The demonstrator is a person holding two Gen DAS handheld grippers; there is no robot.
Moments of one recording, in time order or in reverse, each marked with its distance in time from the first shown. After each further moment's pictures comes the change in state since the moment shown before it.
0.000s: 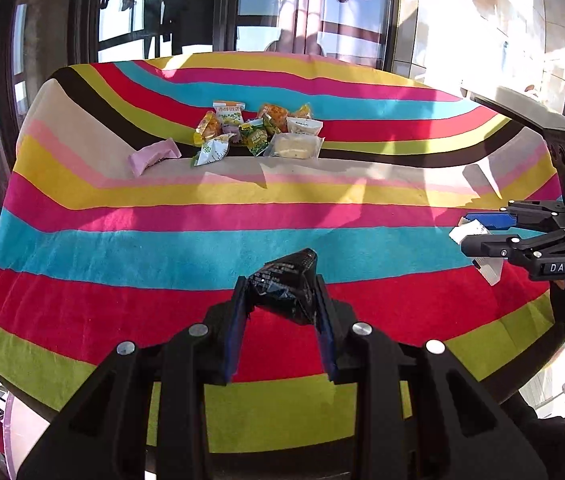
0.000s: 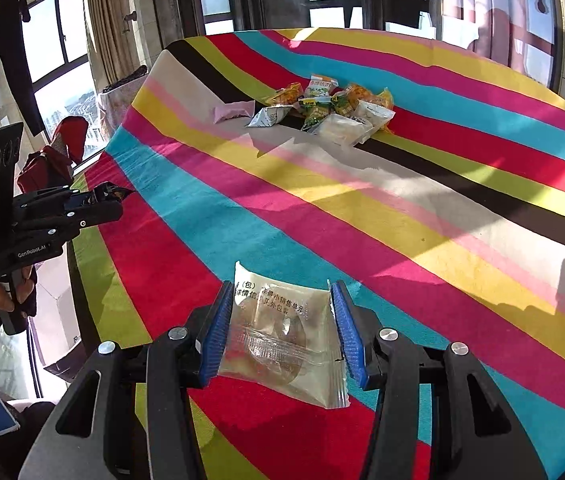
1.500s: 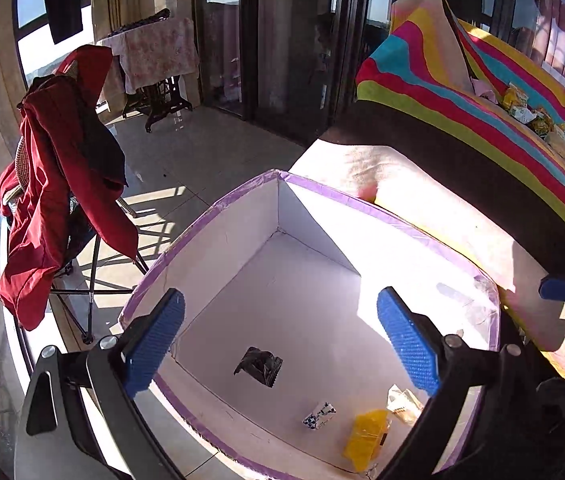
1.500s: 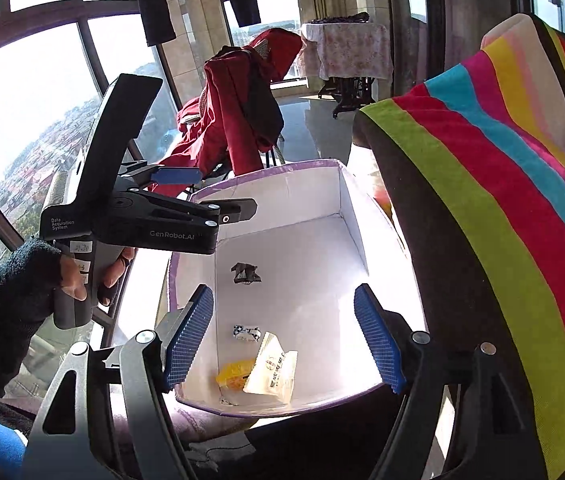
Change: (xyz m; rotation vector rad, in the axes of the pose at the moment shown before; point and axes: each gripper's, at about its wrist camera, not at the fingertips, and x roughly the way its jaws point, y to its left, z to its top) left arm -0.128 0.179 -0.172 -0.516 0.155 0.606; right arm 0.093 0.295 0.001 -0.452 0.114 0.516
